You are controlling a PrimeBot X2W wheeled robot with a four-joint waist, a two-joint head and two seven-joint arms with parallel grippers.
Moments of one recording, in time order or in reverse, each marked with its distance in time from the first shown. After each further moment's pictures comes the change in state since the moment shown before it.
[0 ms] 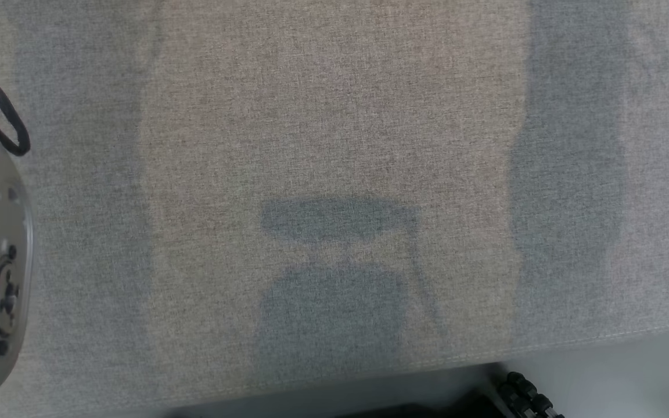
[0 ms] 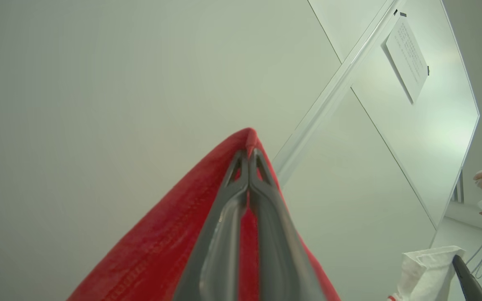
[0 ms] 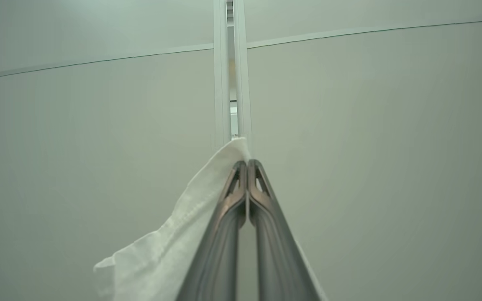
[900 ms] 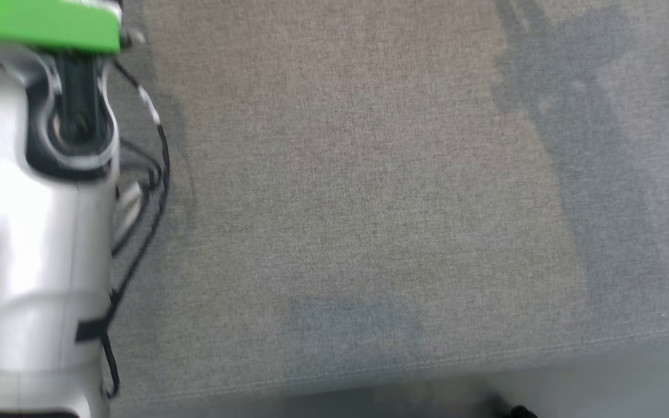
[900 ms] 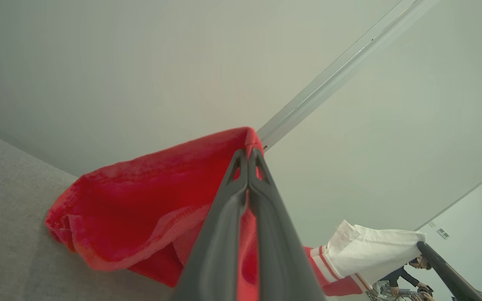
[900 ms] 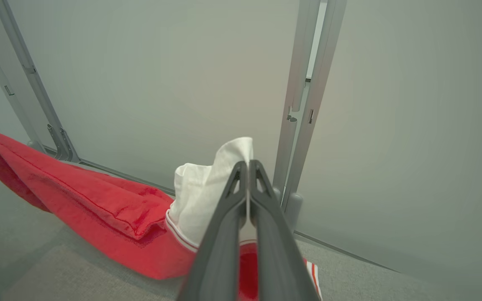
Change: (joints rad) left arm 0.812 0.074 -0.058 -0.346 -0.086 0.077 0.126; right arm 0.784 -0.349 0.487 -0.441 0.526 0.000 0.521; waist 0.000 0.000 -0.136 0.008
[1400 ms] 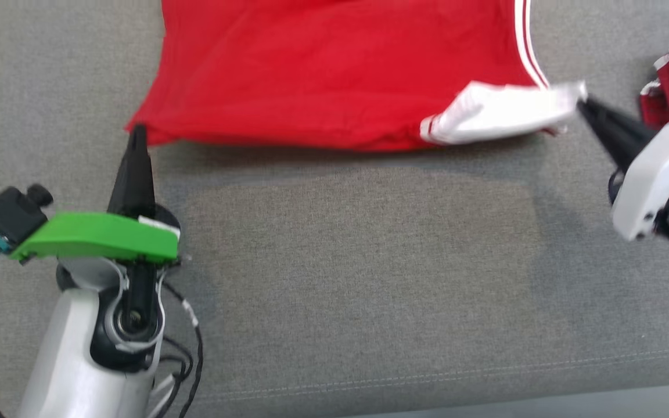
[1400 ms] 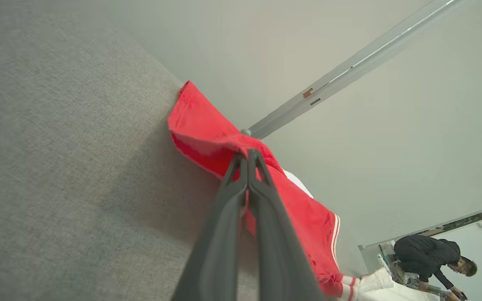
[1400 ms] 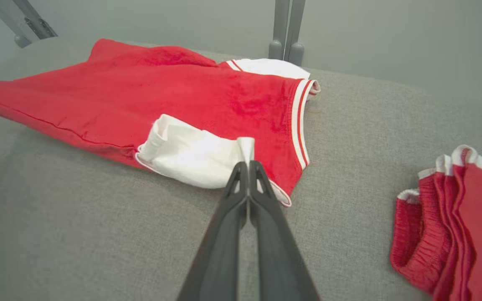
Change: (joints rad) left arm 0.535 0.007 -0.014 -0.235 -0.053 0.195 0.067; right arm 0.663 -0.064 -0.193 -0.314 0.026 0.000 0.379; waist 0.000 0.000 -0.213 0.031
